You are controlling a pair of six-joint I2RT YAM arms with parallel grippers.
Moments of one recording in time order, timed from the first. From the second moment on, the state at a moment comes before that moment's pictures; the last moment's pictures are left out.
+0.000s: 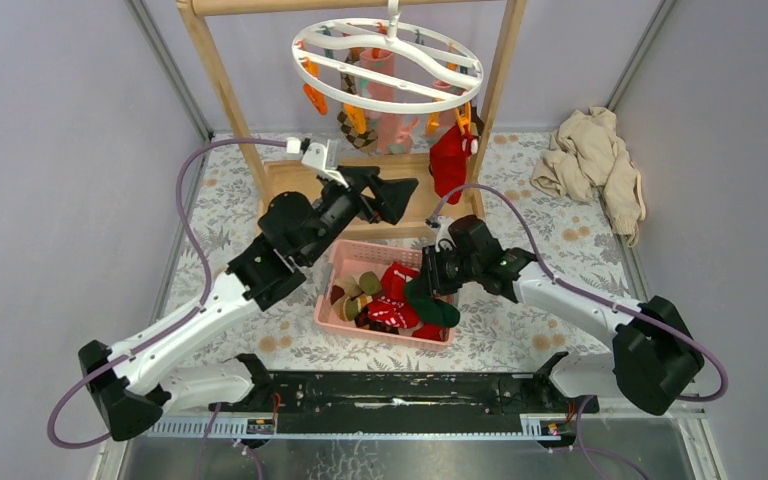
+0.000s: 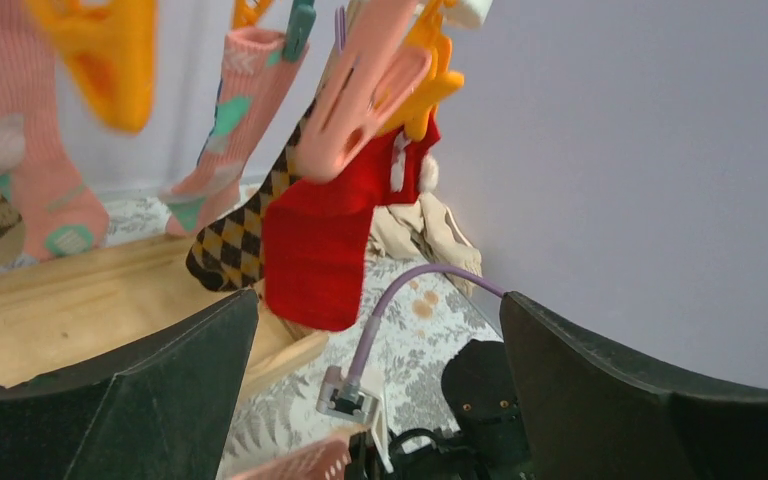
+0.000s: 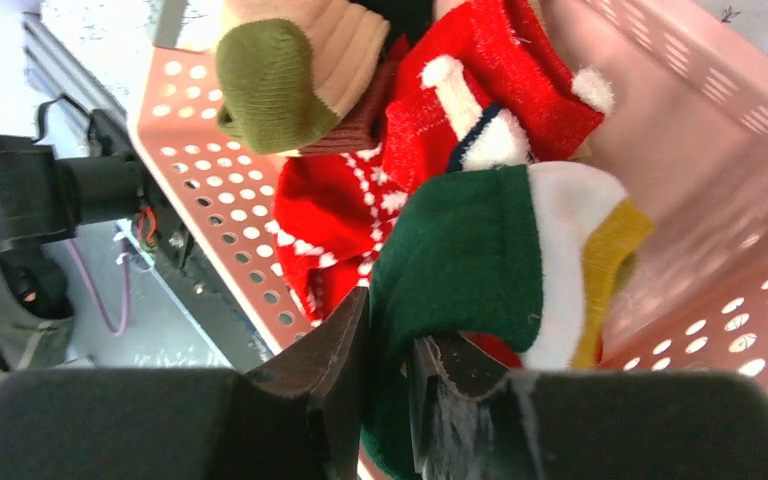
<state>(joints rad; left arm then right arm) -0.84 1.12 1.10 0.17 -0.19 -0.41 0.68 1.29 0.79 -0.29 -0.41 0.52</state>
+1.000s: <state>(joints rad) -0.88 0.67 0.73 -0.12 -0.24 -0.56 0.88 1.24 0.93 -0.39 0.00 0.44</state>
